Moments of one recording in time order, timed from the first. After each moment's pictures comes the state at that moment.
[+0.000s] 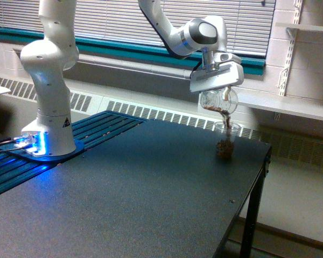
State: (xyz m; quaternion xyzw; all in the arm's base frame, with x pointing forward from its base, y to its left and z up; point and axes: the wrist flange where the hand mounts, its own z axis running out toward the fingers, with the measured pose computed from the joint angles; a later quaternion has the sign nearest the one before) arm 0.488 0.271 0.329 0.94 0.23 0.09 0.23
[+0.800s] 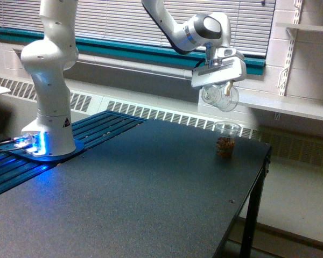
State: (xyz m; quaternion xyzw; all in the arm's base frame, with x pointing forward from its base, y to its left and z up) arm 0.491 0.284 0.341 0.93 0.24 0.07 0.26
